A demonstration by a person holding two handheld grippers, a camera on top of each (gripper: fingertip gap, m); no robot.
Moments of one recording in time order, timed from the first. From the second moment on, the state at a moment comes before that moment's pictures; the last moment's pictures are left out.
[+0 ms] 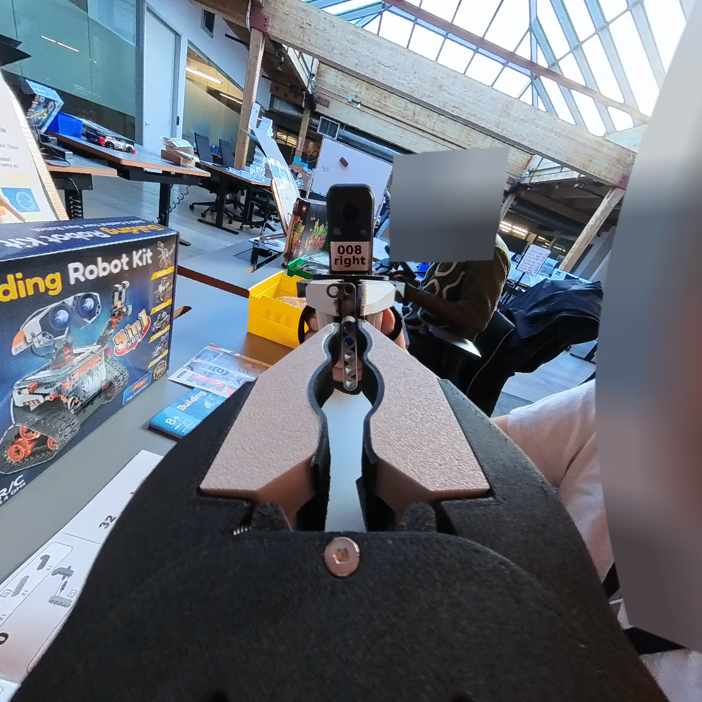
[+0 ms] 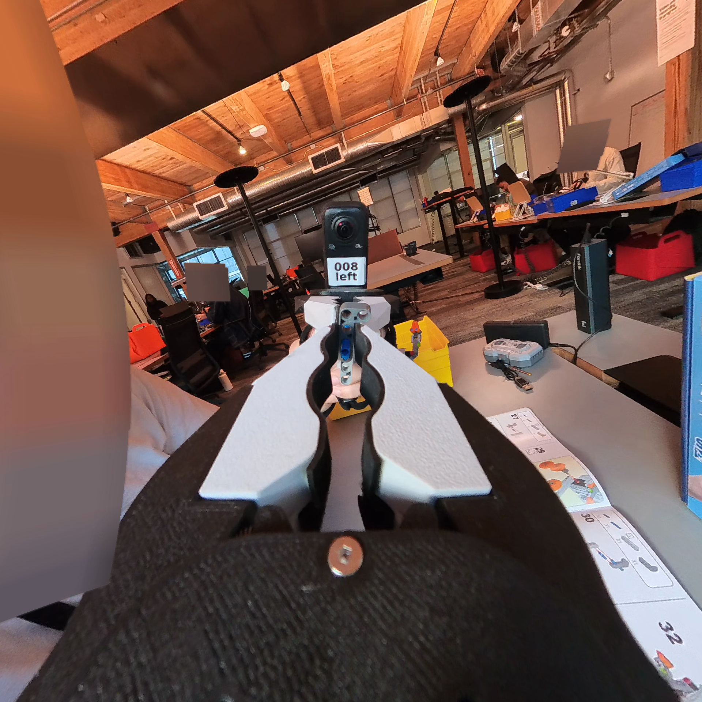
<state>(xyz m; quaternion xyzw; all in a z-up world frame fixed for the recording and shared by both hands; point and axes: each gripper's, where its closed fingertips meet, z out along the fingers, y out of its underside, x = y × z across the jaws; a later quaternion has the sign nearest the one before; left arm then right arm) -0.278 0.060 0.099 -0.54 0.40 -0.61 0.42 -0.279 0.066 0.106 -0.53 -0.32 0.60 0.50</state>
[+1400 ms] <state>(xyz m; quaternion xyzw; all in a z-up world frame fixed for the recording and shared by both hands) -0.287 0.074 0.089 -0.57 0.40 -0.59 0.42 -0.284 0.080 0.094 -0.55 -0.30 0.60 0.49</state>
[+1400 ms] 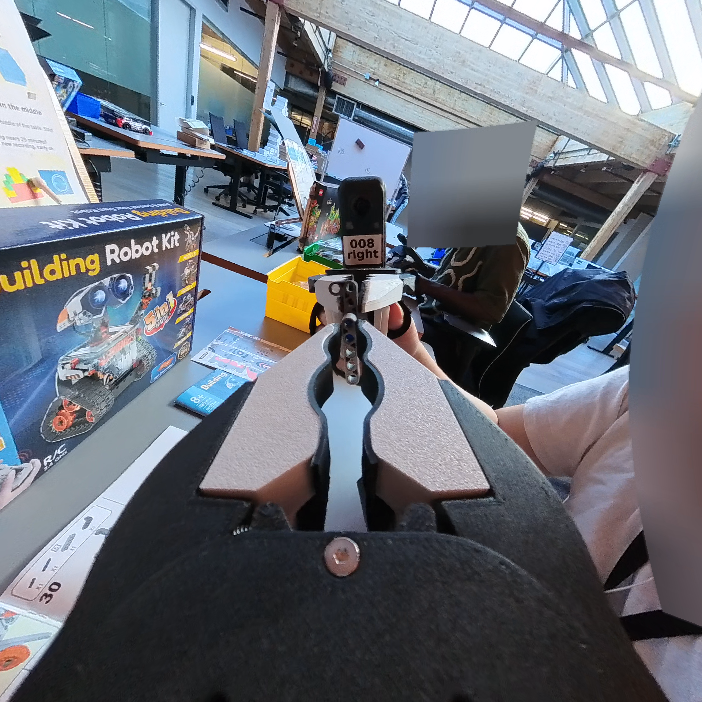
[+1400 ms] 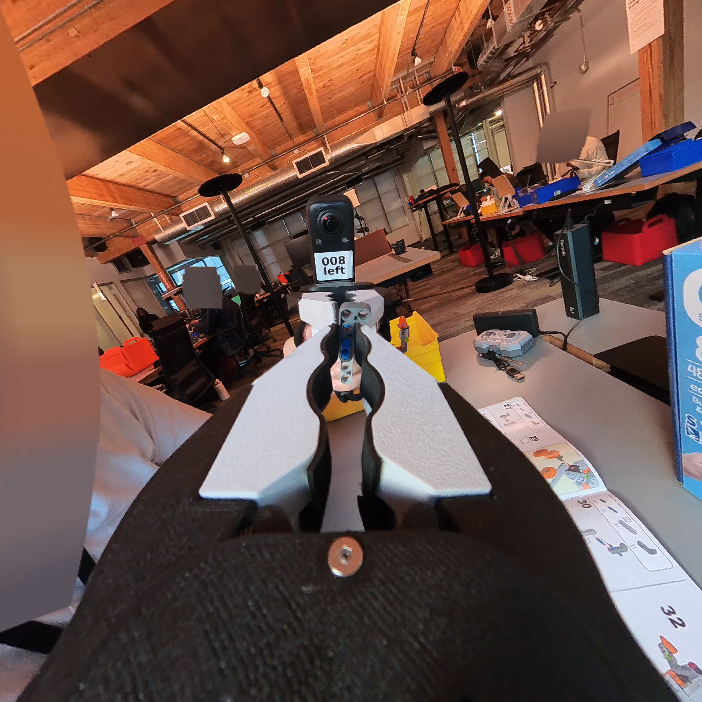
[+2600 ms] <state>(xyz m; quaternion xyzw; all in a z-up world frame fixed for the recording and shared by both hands) -0.290 0.072 0.099 -0.55 0.39 -0.60 0.43 -0.291 0.076 0.099 -0.53 -0.30 0.60 0.51</state>
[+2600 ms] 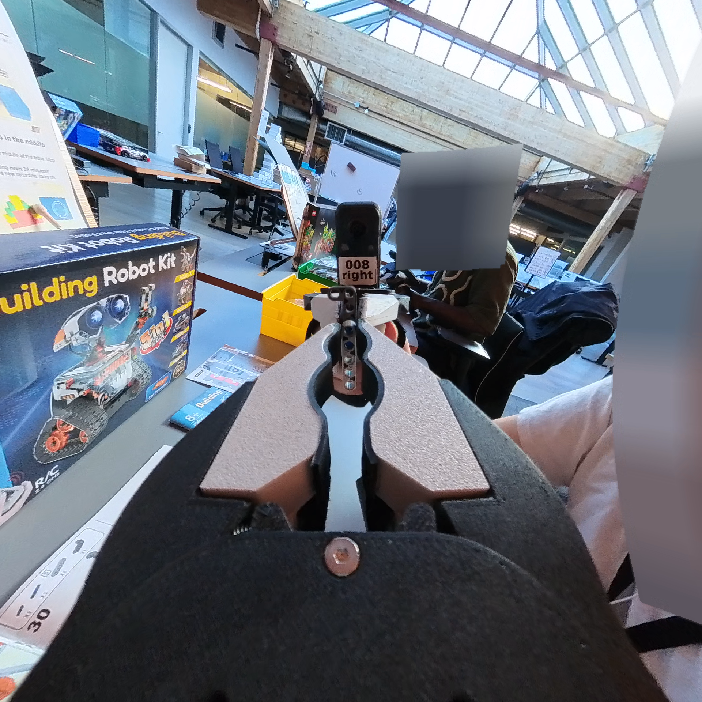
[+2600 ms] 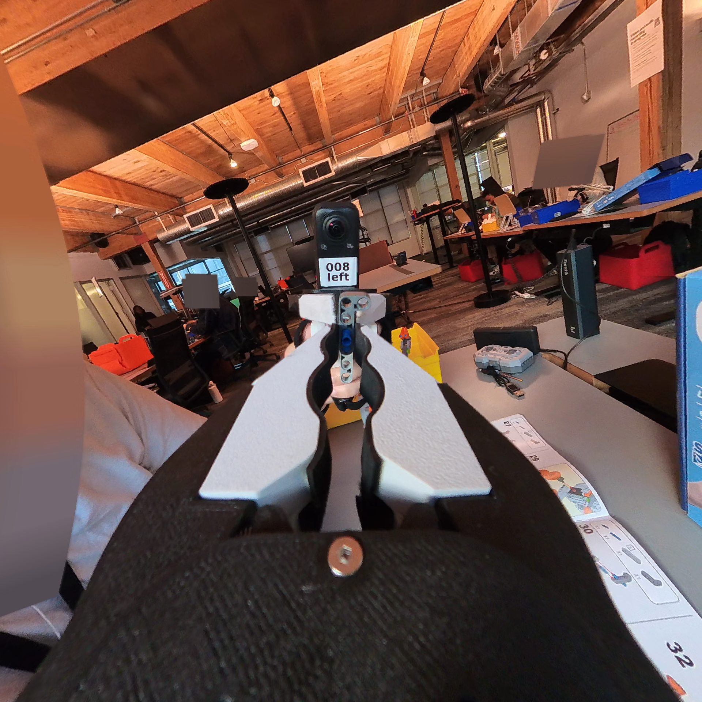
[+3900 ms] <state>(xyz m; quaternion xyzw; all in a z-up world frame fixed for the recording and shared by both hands) -0.299 0.100 0.086 -0.59 0.45 -0.22 0.63 -0.294 0.103 0.093 -0.53 -0.16 0.67 0.49</state>
